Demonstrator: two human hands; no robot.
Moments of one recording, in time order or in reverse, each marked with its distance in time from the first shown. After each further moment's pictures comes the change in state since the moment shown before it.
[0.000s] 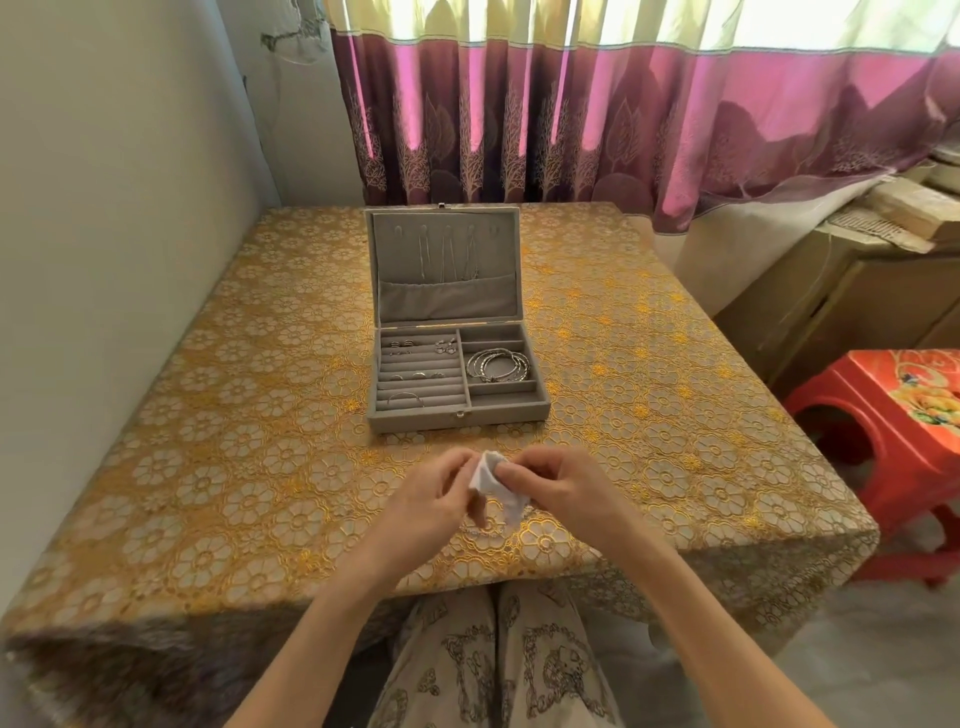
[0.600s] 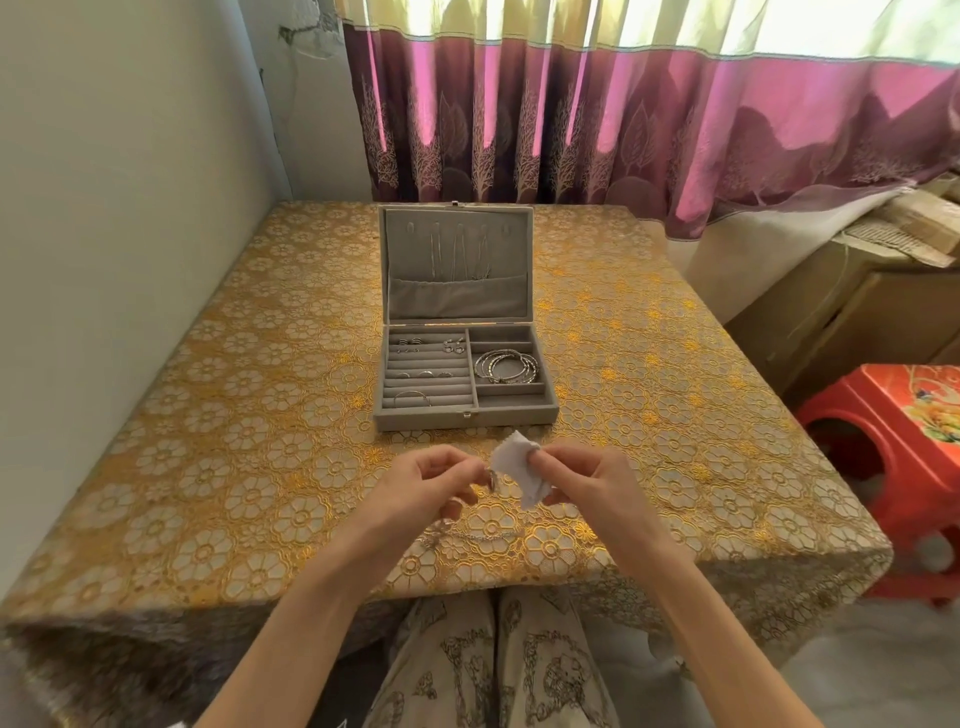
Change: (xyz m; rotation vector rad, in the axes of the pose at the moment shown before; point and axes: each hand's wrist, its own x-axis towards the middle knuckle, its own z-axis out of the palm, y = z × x) left_hand 0.003 -0.004 -0.015 -0.340 0.013 -0.199; right_hand -0.005 0.002 -0.006 0.215 0.181 0.114
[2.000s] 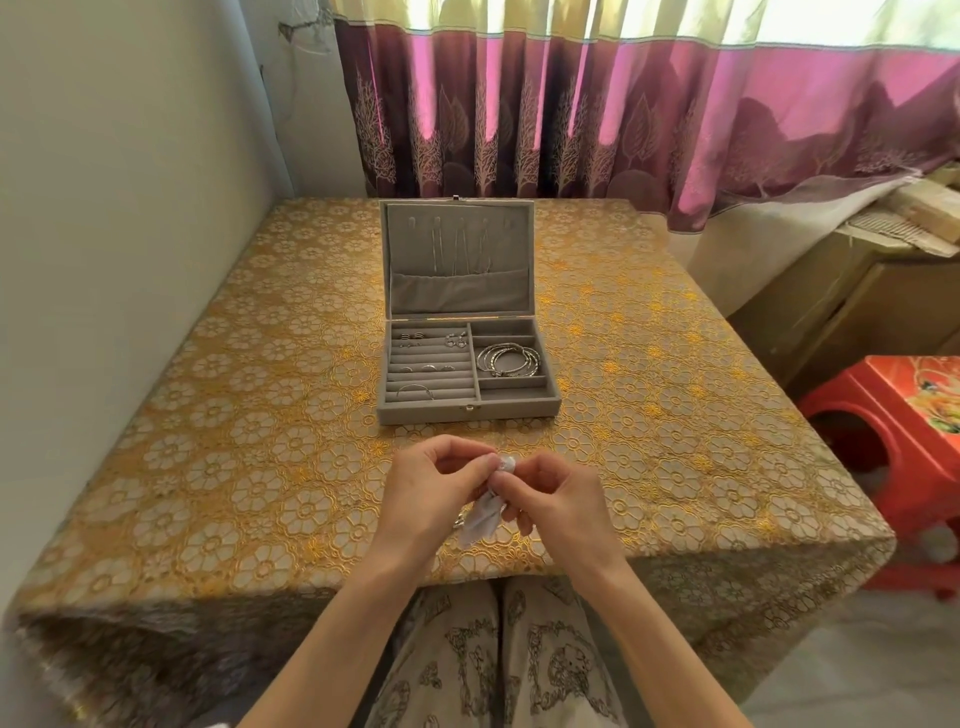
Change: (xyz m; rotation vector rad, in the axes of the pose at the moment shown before) left_hand -0.010 0.004 0.025 -0.066 0.290 0.108; right_hand -0.013 0.013 0.034 -0.022 0.117 -0.072
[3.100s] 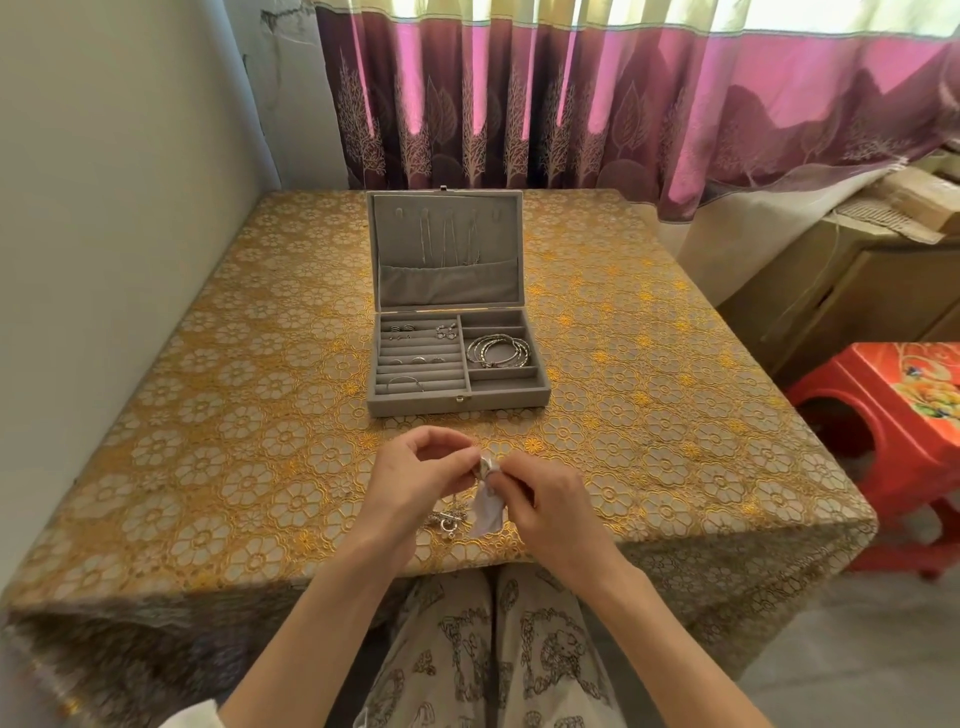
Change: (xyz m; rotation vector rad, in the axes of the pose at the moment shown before) left_hand 0.008 -0.004 -0.005 -0.077 -0.016 -0.126; right_hand 0.001 0.018 -0.004 -0.486 -0.101 -0.348
